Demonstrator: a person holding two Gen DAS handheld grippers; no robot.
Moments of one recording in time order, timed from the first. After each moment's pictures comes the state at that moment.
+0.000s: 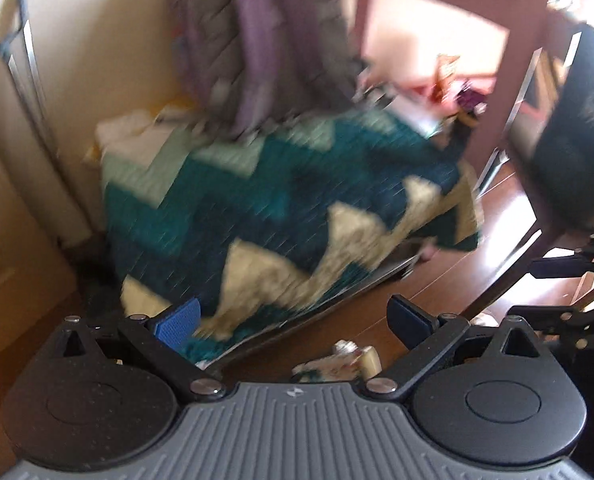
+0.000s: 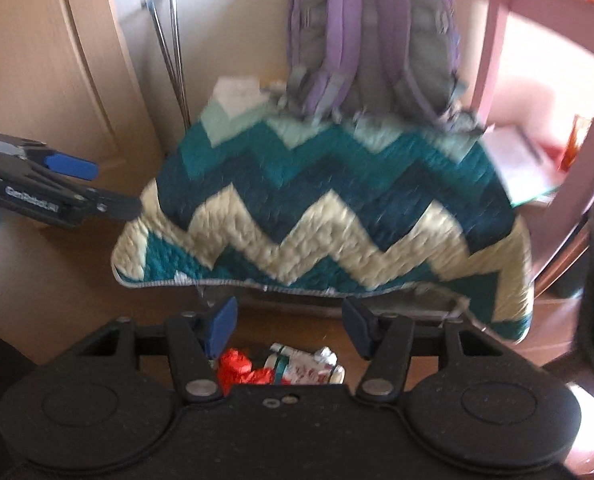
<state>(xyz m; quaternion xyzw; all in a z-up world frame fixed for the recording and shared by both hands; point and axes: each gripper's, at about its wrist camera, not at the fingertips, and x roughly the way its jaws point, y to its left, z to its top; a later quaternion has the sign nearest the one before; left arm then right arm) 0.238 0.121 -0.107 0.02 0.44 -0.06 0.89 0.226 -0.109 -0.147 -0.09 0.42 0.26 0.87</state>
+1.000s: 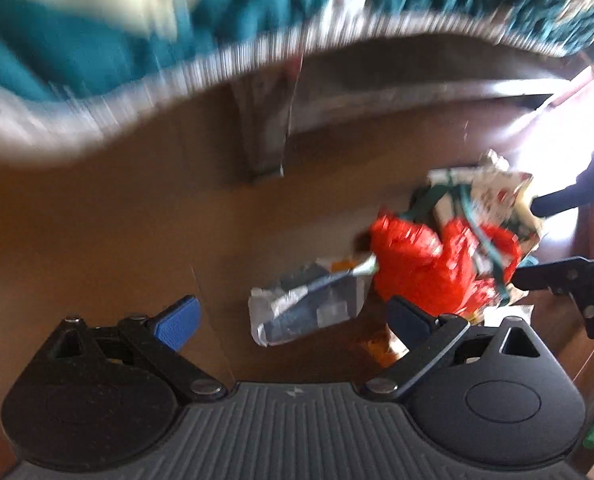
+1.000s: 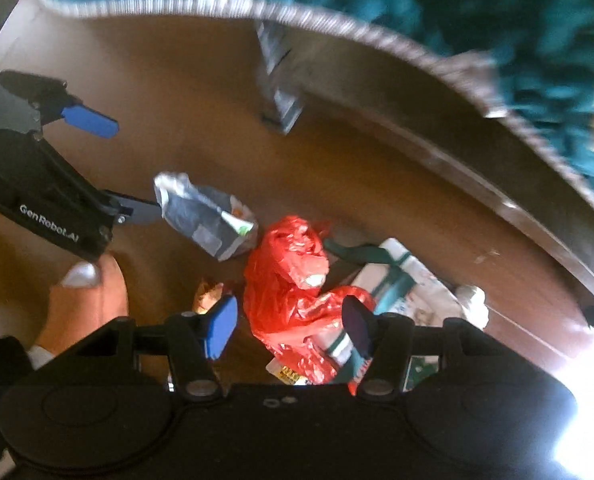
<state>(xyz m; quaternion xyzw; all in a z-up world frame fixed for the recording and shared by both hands) 0.240 0.262 -0.495 -0.05 0.63 -0.03 0.77 0.292 0.095 -0.485 -0.28 0.60 0.36 0.66</state>
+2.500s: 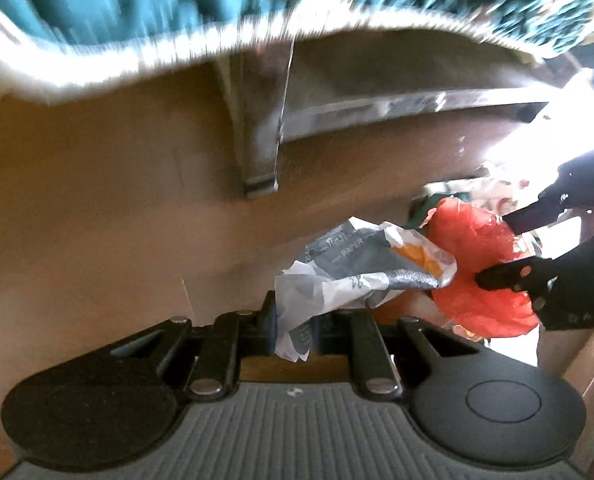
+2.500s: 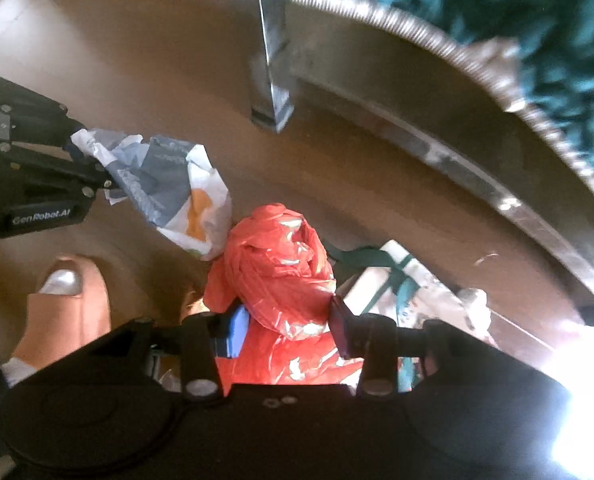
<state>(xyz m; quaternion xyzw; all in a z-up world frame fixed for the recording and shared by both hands) 0.216 0.255 -0.489 -0.04 0.57 -0.03 0.82 0.271 0.083 -0.455 -0.28 0.57 0.33 0.70</state>
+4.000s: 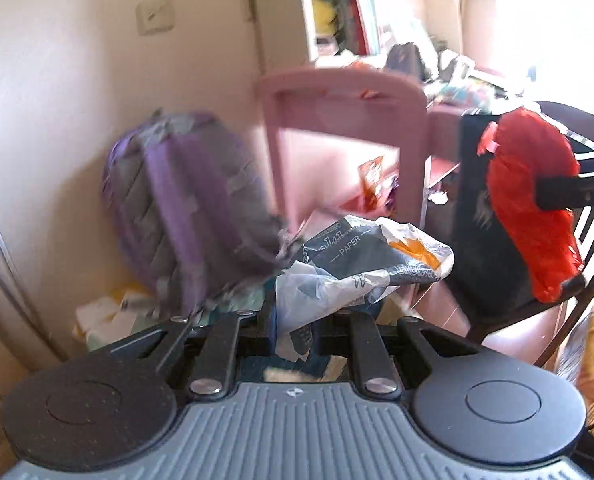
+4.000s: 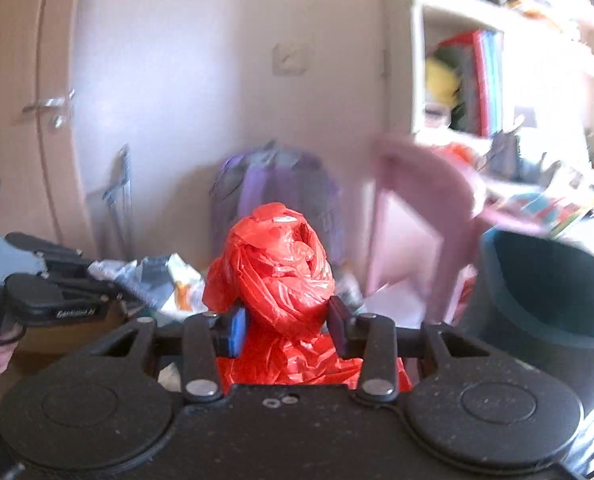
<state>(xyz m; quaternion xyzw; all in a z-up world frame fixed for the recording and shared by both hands) 0.221 -0.021 0.059 0.11 0.27 -0.14 0.95 0.179 -0.280 0.091 -0.02 0.17 0.17 0.97</state>
